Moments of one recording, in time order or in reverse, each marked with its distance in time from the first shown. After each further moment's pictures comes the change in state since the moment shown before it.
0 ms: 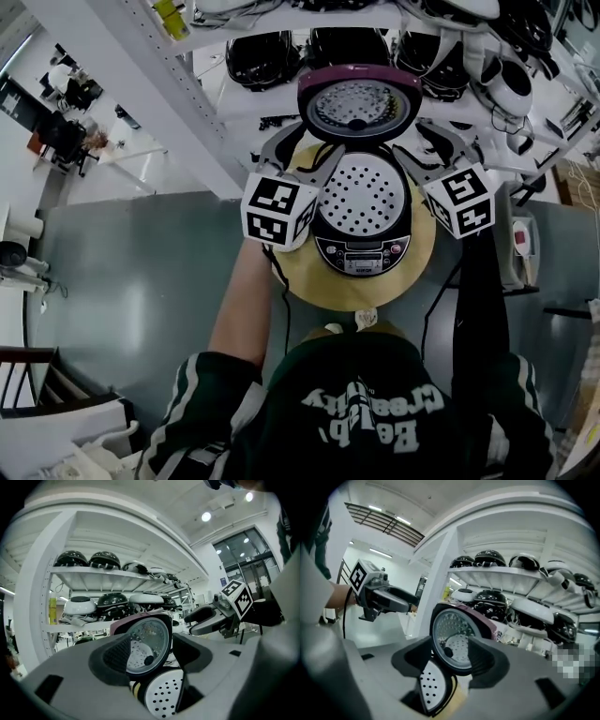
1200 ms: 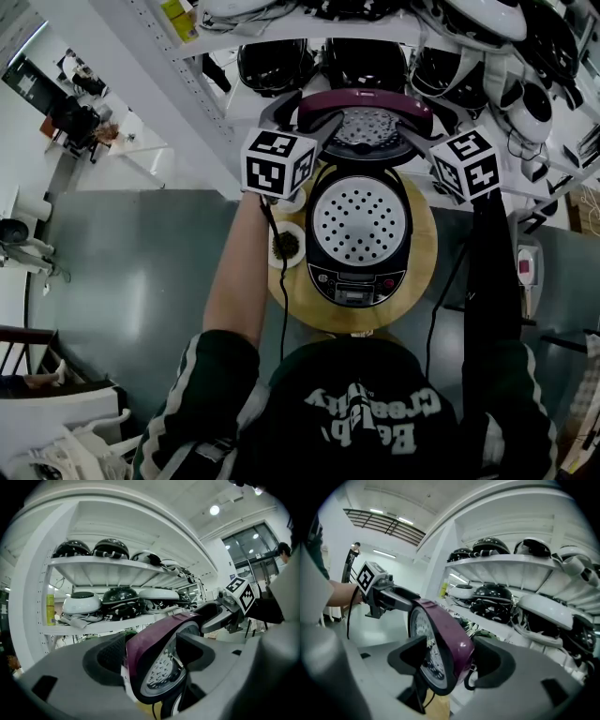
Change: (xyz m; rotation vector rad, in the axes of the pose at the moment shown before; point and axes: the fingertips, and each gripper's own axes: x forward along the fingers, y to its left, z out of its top) left arm 0.100 0.081 0.011 -0.022 0.058 0.077; right arm 0.087 -0.090 0.009 -0.015 0.029 0.096
